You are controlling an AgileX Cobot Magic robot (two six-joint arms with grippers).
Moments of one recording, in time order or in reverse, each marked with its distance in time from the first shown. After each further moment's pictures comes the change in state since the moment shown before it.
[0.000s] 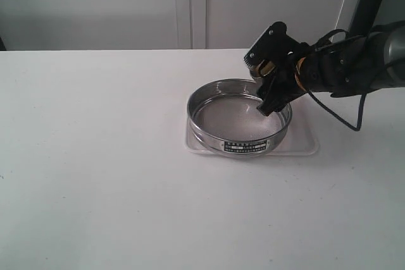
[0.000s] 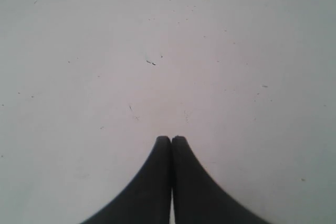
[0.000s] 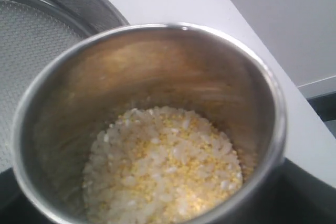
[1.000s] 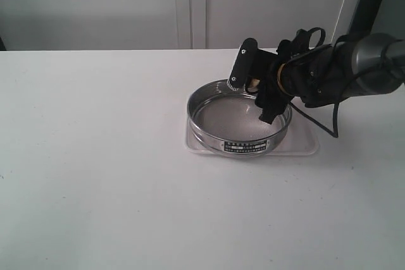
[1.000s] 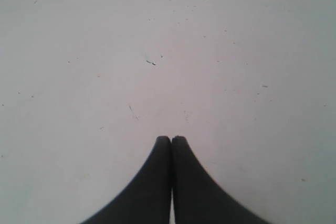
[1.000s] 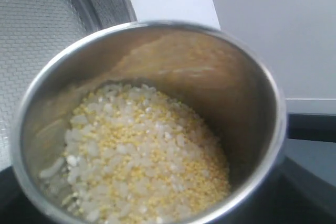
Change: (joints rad) left arm 0.000 0.000 0.000 0.000 0.000 0.000; right arm 0.102 0.041 -0.020 -0.054 0.217 -0.236
